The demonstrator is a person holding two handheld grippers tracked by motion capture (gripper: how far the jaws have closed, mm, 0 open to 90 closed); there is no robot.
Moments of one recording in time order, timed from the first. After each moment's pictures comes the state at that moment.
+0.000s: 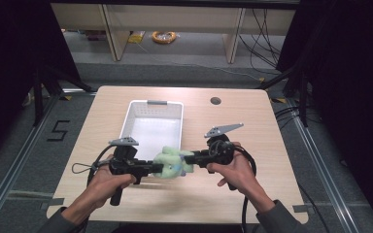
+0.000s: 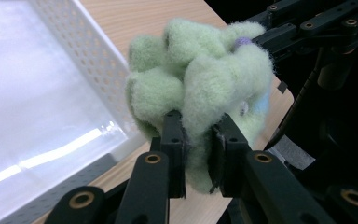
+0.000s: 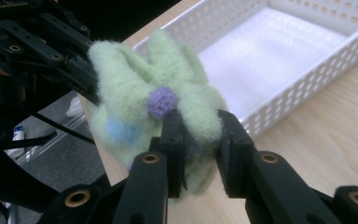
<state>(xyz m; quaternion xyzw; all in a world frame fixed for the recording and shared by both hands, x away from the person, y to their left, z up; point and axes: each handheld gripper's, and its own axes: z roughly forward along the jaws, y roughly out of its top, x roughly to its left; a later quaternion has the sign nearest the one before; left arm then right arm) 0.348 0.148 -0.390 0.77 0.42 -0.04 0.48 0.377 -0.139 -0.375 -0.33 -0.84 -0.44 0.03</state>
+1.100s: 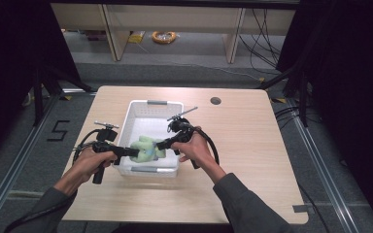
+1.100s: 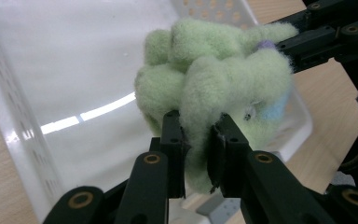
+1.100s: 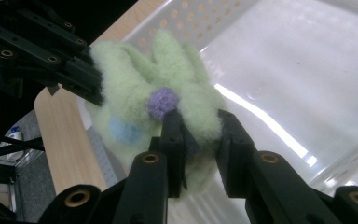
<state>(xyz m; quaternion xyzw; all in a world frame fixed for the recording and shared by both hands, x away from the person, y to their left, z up) 0.421 0.212 -0.433 0.76 0.51 -0.04 0.41 0.461 -0.048 -0.419 -0.37 -0.85 -0.38 0.06</state>
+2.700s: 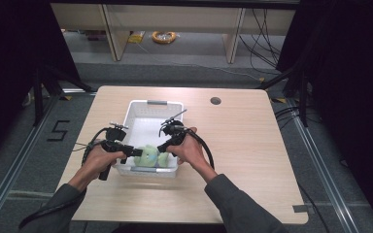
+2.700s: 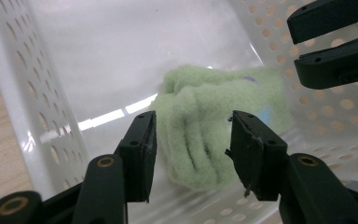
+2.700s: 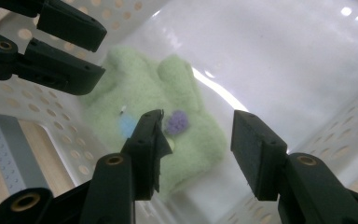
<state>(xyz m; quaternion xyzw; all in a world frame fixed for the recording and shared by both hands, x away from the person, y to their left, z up) 0.436 0.196 -0.445 0.80 0.51 0.03 0.33 0.466 -0.032 -0.433 -0.38 -0.87 -0.30 -0.01</state>
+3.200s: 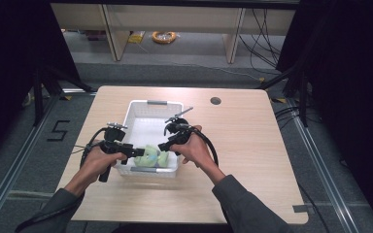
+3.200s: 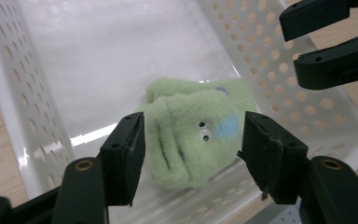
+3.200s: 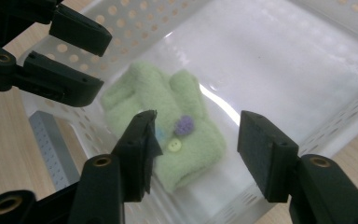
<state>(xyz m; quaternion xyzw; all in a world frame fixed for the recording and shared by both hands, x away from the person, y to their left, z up) 0.421 0.190 -0.430 0.79 0.50 0.05 0.35 0.457 -0.046 -0.416 -0.38 -0.87 -0.32 -0.01</state>
